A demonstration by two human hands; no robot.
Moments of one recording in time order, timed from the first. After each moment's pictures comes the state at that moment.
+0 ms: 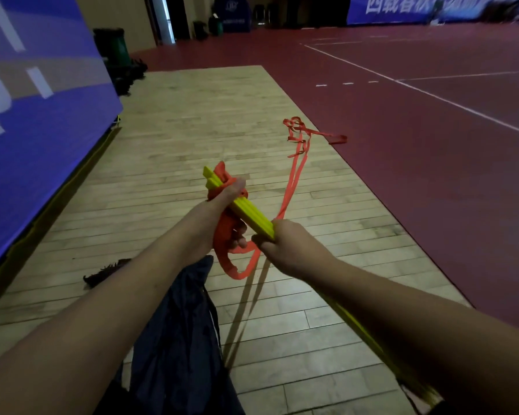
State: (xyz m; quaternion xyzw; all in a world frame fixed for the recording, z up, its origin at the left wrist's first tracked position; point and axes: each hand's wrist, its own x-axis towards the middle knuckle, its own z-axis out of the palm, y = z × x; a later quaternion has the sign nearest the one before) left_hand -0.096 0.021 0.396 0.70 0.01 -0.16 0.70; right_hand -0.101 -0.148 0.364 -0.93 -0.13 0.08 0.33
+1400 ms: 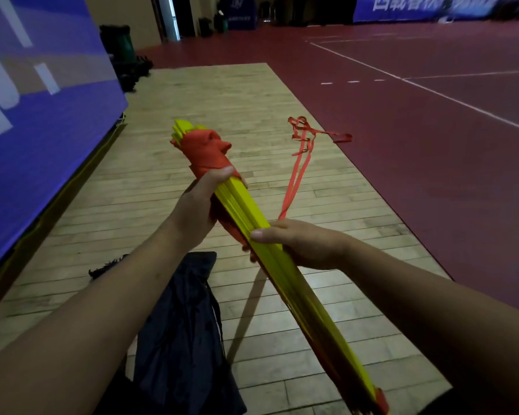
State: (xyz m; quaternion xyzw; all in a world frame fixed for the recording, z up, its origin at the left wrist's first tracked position) left_hand -0.091 0.027 0.403 0.64 -0.07 -0.01 0.76; right_hand -0.091 -0.167 0.377 -0.71 -0.18 0.36 0.58
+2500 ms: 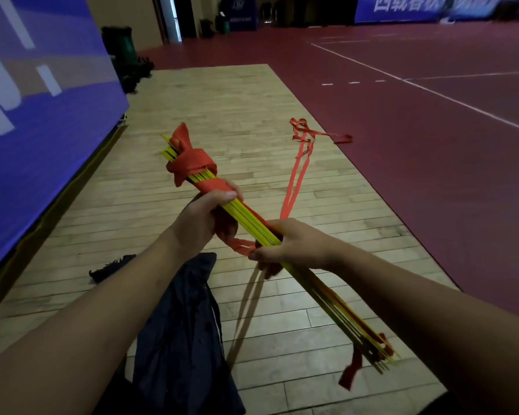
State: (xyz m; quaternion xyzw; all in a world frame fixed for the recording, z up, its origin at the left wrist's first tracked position) left_hand -0.093 0.035 0.386 0.66 -0.15 -0.05 0.74; right_hand -0.094 -0.170 0.373 -0.80 -0.26 0.24 0.48
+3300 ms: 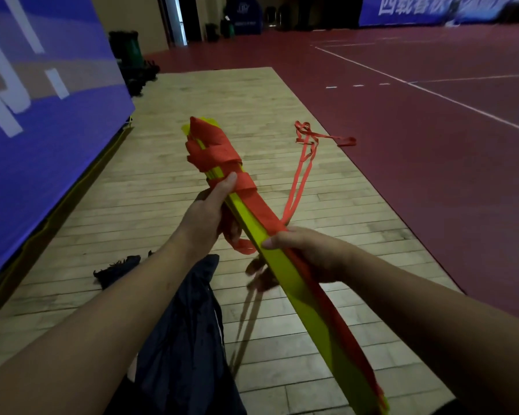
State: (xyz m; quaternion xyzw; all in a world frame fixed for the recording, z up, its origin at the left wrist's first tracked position) left_hand -0.092 0.023 0.386 0.69 -0.05 0.01 0.72; right_hand -0.095 -0.180 0.370 -0.59 -0.17 0.45 0.65
